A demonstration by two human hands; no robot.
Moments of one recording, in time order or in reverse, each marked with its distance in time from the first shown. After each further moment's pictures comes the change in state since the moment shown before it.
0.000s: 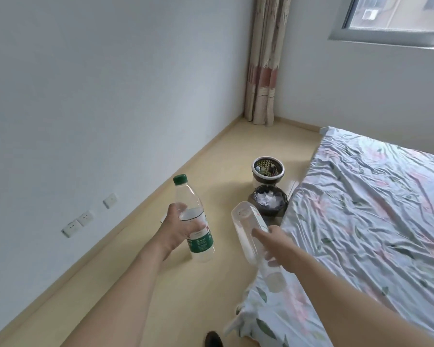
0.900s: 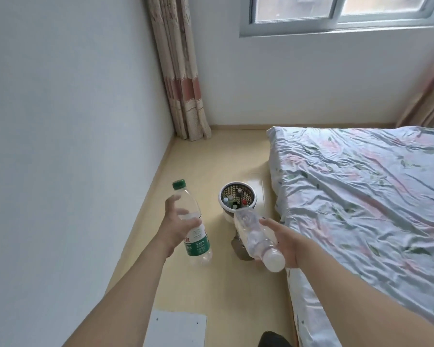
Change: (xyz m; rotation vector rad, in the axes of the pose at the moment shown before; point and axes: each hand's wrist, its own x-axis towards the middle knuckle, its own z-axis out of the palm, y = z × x) left_hand 0.514 0.189 -0.022 0.163 -0.314 0.187; right_hand 0.323 -0.262 -0.062 0.881 -0.039 0.335
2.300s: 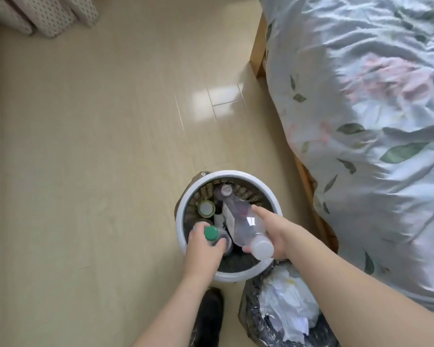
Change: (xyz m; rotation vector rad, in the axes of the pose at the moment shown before) left_hand 0.797 -0.354 0.313 0.423 -0.373 -0.348; right_hand 0.864 -0.279 -0.162 0.424 0.366 0.506
